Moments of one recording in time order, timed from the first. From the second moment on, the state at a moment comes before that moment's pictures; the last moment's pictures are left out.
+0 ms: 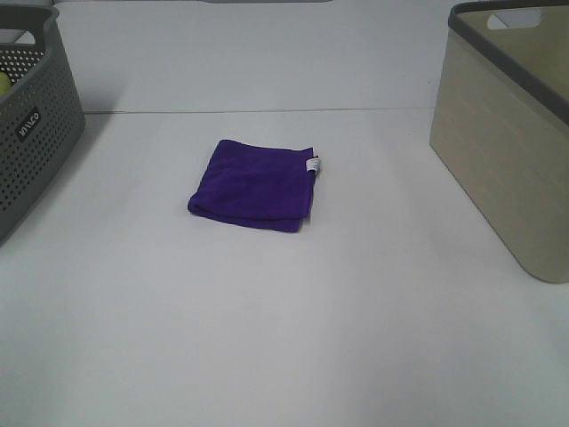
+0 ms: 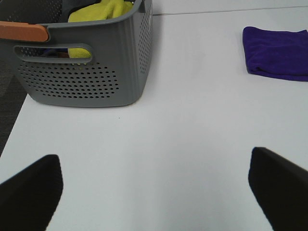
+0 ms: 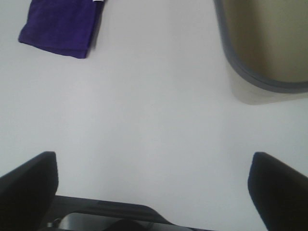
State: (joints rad) left arm 0.02 -0.01 -0.50 -0.03 1.04 0.01; right arm 0.00 1.02 -1.07 0.21 1.15 0.01
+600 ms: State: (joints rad) left arm 0.02 -0.01 -0.50 -0.03 1.04 0.01; right arm 0.27 1.69 -1.35 0.50 0.85 -0.07
